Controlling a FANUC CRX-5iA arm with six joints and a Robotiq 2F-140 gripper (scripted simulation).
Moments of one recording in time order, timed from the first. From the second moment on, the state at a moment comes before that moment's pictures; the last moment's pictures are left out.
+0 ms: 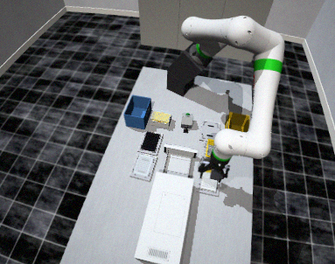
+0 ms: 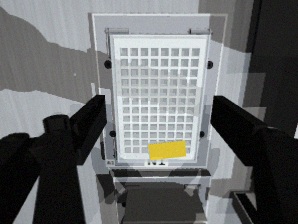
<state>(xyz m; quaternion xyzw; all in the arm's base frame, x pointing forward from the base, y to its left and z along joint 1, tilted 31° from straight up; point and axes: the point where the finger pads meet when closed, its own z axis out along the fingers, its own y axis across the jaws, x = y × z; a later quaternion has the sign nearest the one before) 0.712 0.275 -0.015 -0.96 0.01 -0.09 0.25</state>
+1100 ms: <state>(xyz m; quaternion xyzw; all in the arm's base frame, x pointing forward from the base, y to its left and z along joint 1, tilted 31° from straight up) 0.715 0.284 -0.029 -0.96 0.01 -0.09 0.26</state>
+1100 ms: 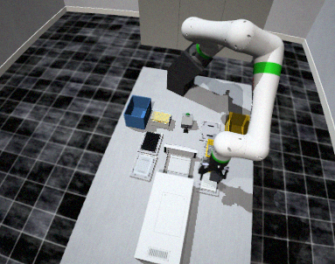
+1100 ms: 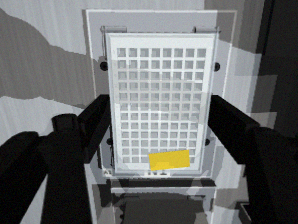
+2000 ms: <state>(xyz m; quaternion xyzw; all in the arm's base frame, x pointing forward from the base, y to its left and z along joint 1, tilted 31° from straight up) 0.714 0.283 -0.028 -0.96 0.01 -0.09 0.25</state>
